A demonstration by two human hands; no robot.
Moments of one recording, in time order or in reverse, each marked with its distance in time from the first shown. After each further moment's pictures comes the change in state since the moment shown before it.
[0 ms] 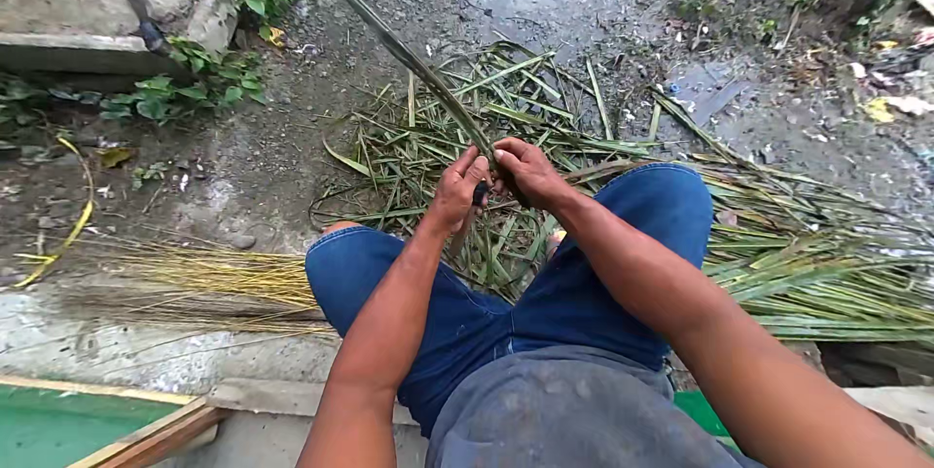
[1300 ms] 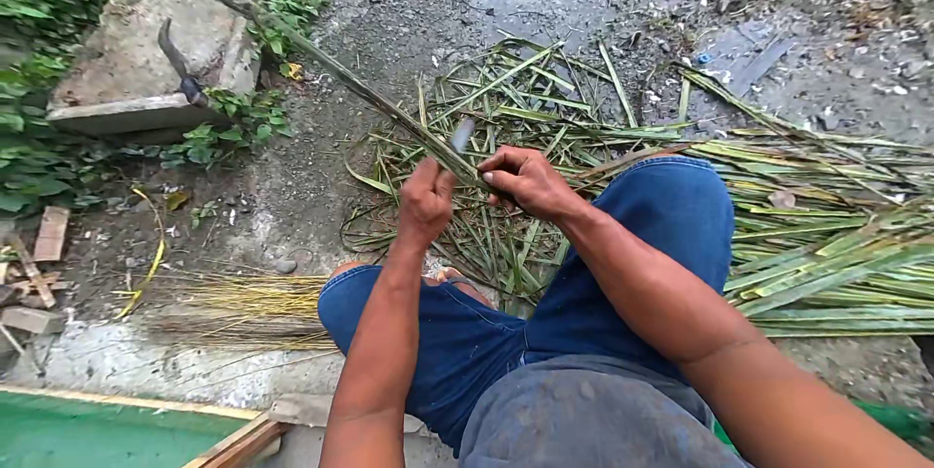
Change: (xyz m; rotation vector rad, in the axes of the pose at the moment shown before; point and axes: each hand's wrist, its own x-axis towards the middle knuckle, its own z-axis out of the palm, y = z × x) left_hand 0.010 0.021 -0.063 0.998 0.279 0.626; right_hand -0.003 -0.033 0.015 0.061 -0.053 -0.151
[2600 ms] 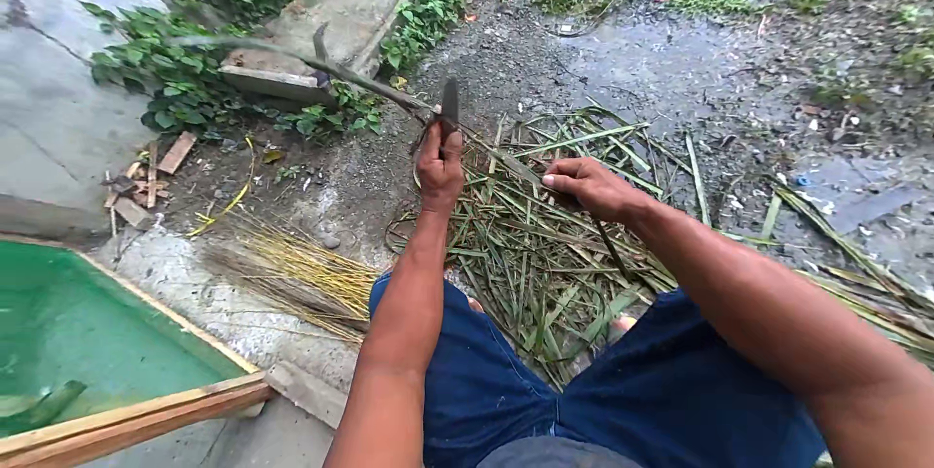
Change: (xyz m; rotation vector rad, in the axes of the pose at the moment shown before) left_hand 0.061 -0.051 -0.049 -0.173 0.571 -0.177; right_hand 0.088 -0.042 -0.024 -0.340 -0.410 -0.026
